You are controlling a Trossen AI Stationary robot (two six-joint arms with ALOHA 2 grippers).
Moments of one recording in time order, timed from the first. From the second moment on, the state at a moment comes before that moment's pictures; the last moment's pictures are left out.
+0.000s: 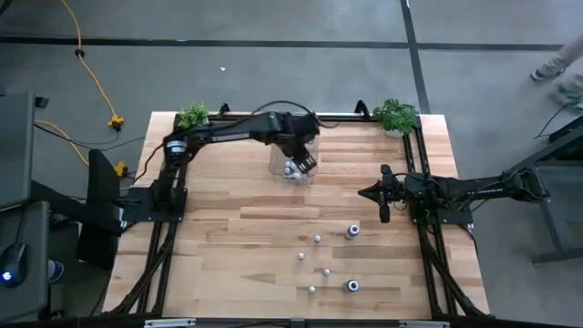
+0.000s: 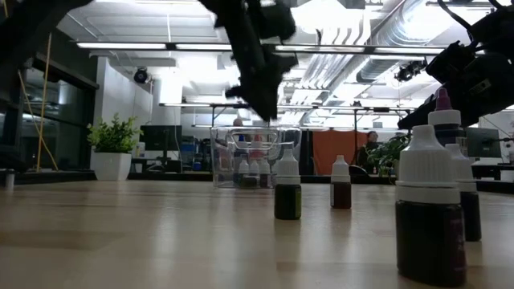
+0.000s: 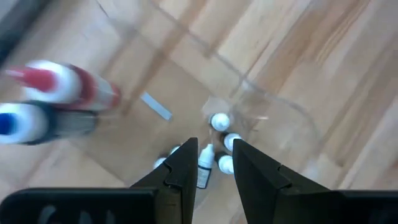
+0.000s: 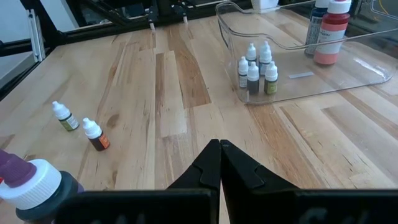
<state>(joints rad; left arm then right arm) 0.28 2.03 1.88 -0.97 -0.06 -0.32 -0.01 0.38 0.01 0.05 0.10 0.20</state>
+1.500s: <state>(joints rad) -0.38 1.91 1.80 -1.15 -0.27 -0.15 -0.01 0.38 0.01 0.05 0.10 0.20</state>
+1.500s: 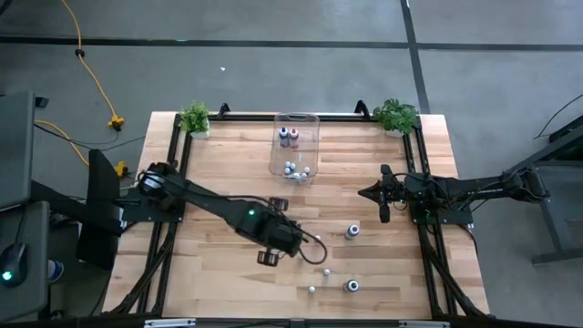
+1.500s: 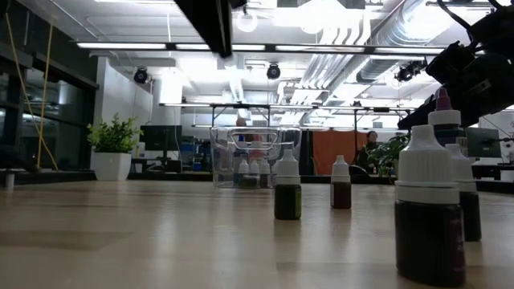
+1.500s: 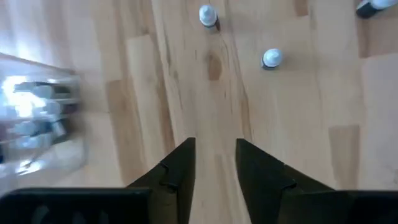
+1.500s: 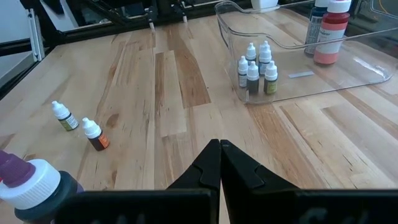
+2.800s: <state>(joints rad) -0.34 2.11 1.71 -0.73 0.00 -0.10 -0.01 0.38 0.01 0.05 0.10 0.20</state>
